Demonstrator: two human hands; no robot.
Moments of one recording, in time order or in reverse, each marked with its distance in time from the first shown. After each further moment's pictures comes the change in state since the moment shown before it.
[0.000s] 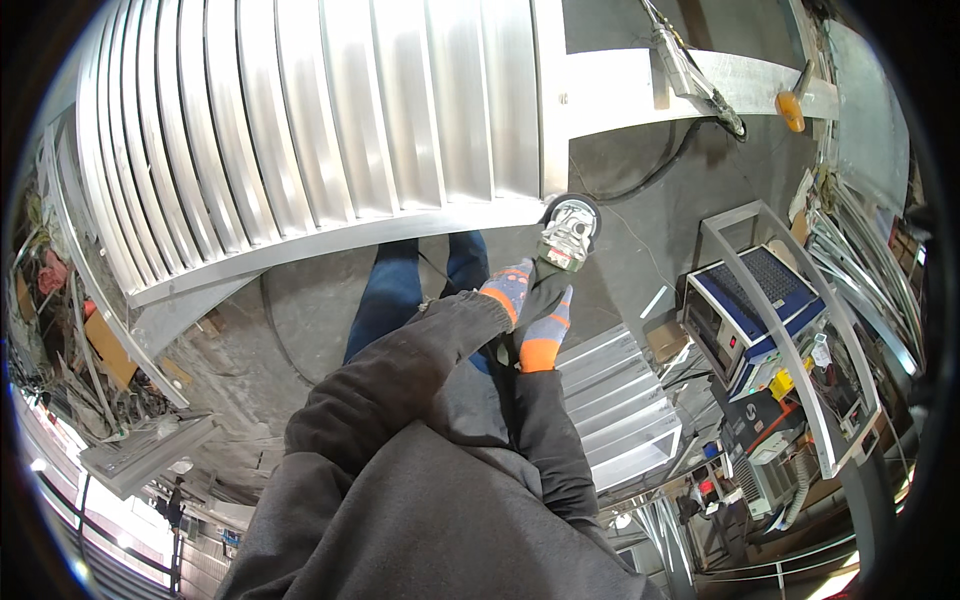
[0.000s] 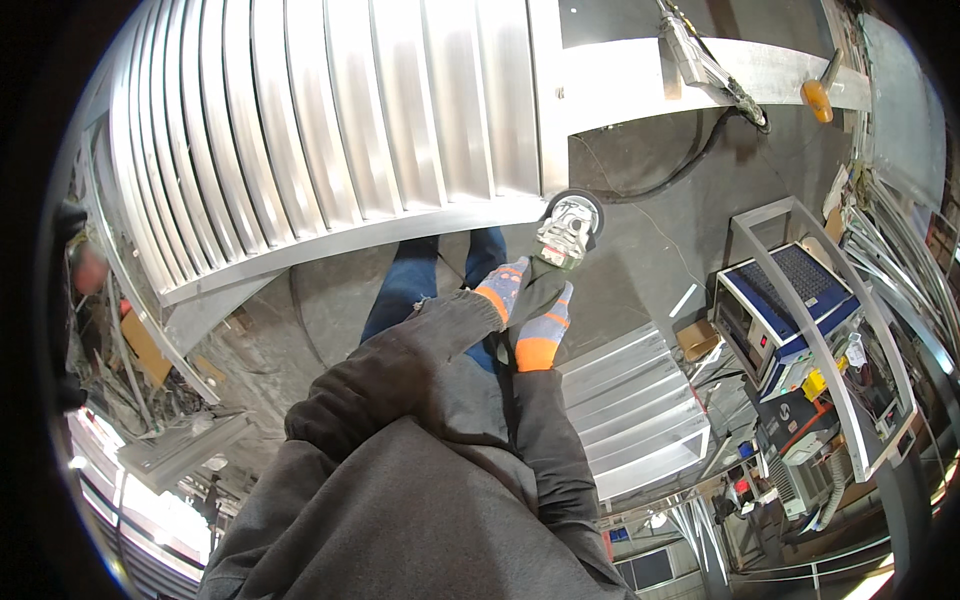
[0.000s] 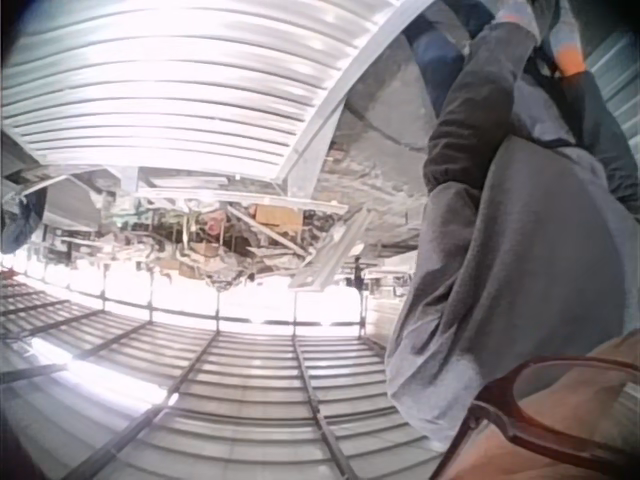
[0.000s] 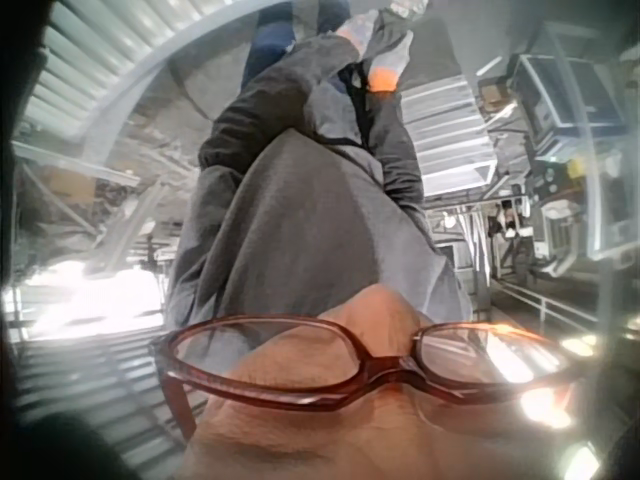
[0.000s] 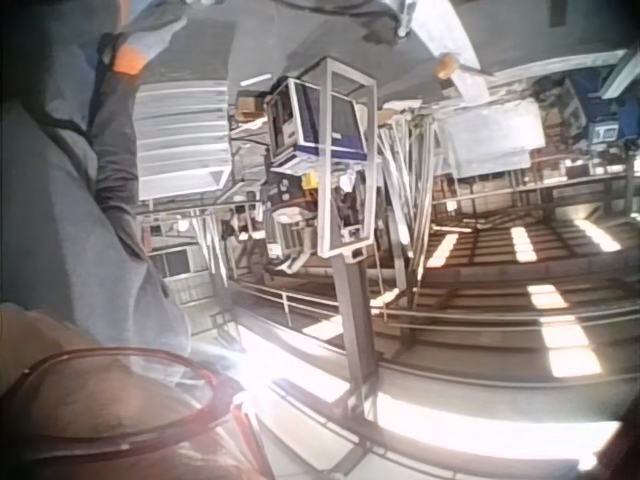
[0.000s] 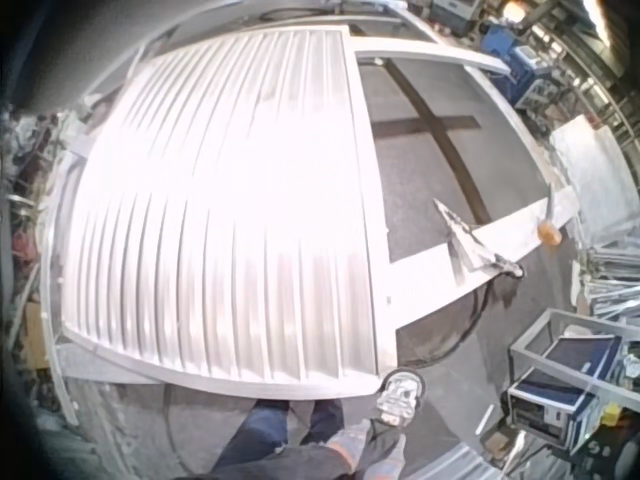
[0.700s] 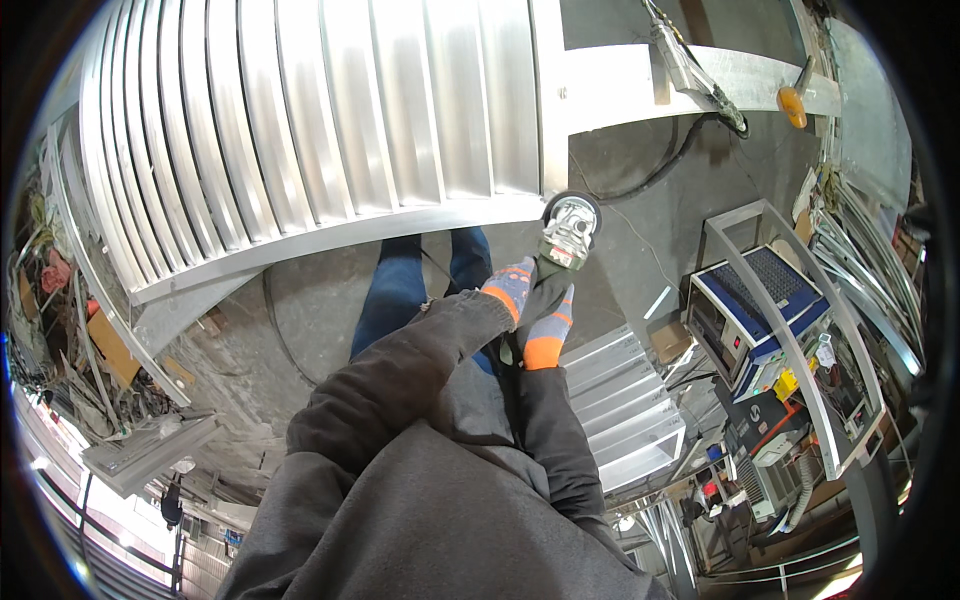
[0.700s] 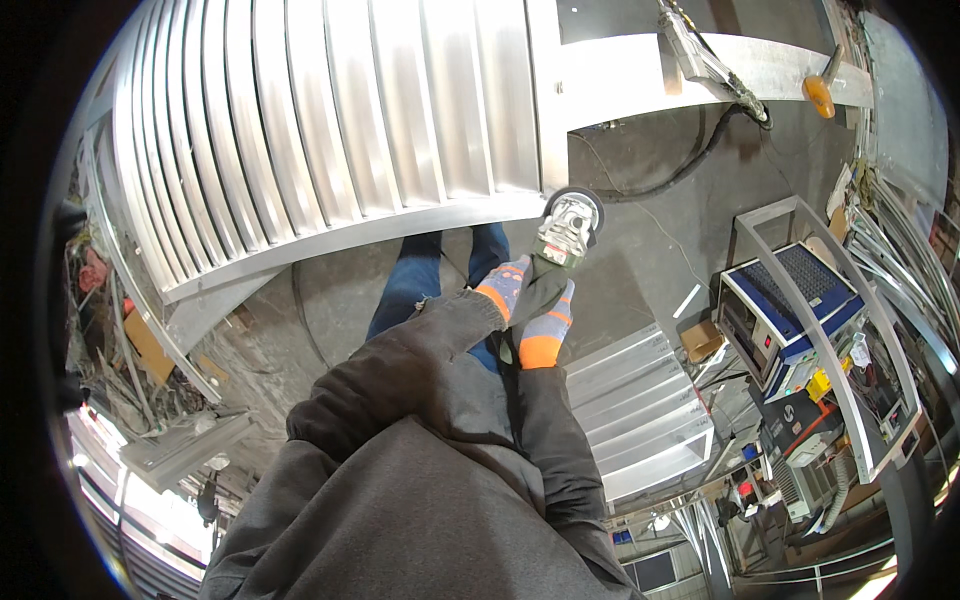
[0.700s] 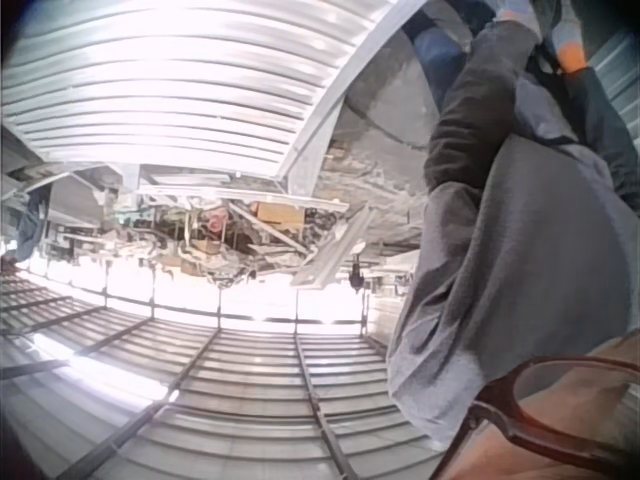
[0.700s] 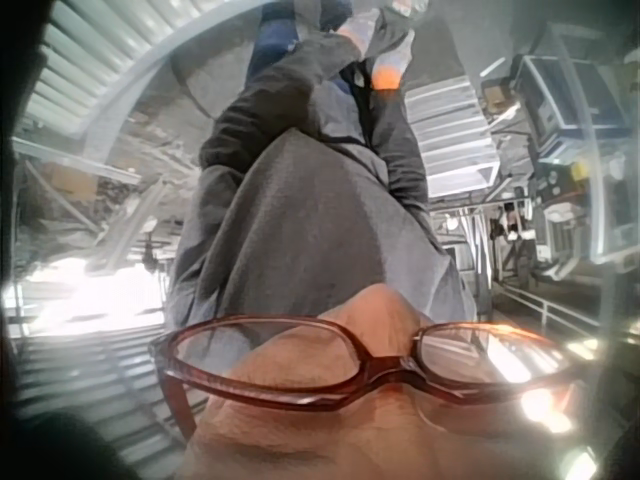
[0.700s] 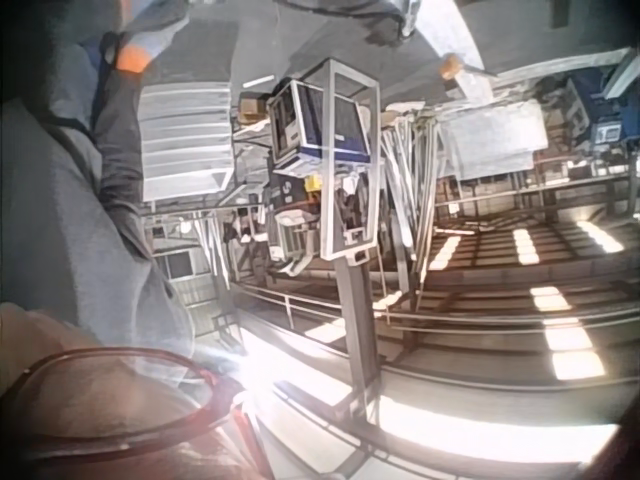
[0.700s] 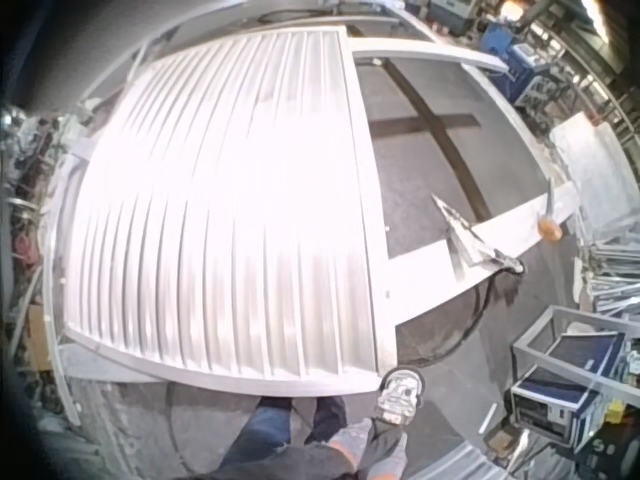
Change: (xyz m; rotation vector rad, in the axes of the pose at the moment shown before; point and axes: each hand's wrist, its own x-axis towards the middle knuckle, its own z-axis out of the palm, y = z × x) left_hand -0.012 0.026 -0.024 0.052 -0.059 -0.171; right_hand 0.002 -0.034 0.000 0.263 -0.030 0.028
